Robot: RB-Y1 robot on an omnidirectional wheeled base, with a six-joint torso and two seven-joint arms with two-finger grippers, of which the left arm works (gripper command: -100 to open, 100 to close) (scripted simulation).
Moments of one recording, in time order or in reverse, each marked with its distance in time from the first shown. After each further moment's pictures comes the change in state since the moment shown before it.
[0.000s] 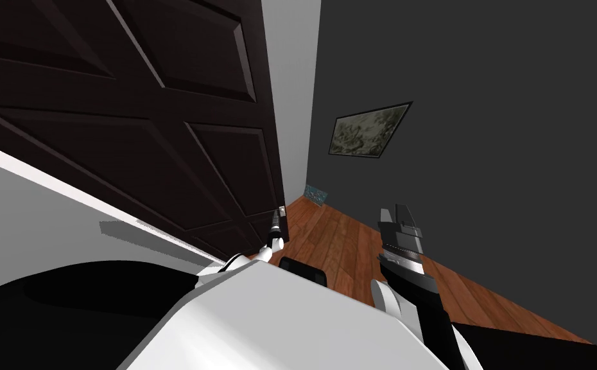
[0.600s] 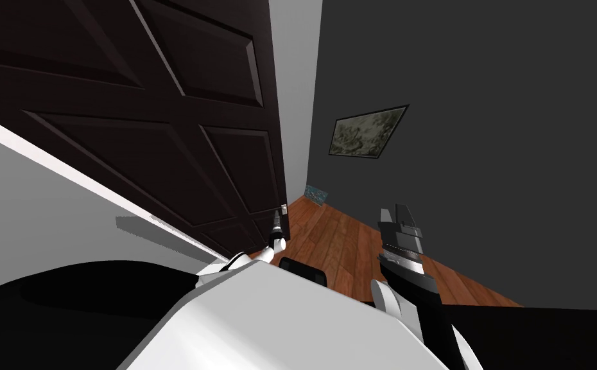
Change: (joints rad) arm -0.009 -0.004 -0.110 0.006 0.142 -0.058 -0.061
